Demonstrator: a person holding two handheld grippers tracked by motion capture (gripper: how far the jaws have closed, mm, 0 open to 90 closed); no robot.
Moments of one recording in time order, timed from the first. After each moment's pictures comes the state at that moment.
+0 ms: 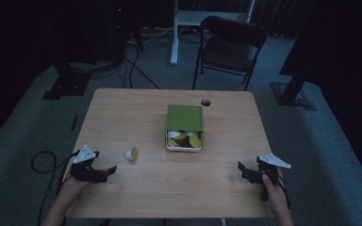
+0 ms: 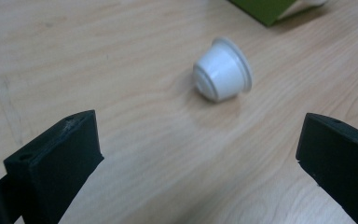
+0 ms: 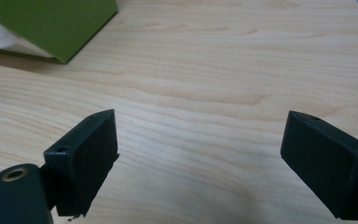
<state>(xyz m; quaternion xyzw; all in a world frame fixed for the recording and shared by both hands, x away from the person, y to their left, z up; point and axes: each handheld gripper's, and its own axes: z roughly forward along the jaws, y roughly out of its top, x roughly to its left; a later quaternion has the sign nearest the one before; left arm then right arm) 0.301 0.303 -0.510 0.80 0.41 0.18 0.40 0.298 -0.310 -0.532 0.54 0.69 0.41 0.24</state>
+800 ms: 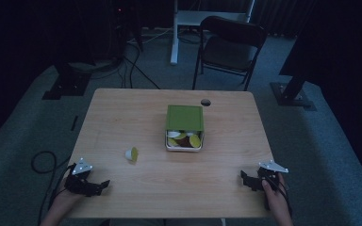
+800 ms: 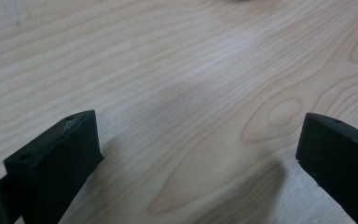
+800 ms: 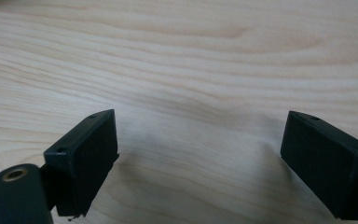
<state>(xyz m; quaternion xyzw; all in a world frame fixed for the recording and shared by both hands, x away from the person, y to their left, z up) 0.278 0.322 -0.542 0.82 0.45 0.16 0.33 0.285 -0.315 -0.550 0.57 0.71 0.33 0.23</state>
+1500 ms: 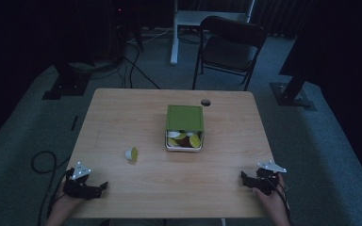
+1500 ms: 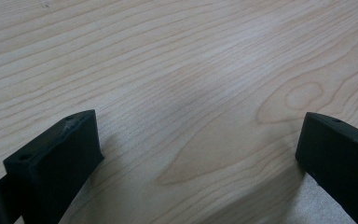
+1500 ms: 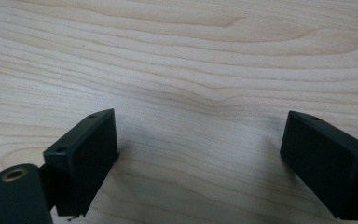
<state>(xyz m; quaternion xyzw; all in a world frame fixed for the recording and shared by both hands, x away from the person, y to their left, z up) 0.266 0.321 -0.547 0.80 0.47 0.19 0.31 0.285 -0.313 -0.551 0.58 0.71 0.31 0.24</state>
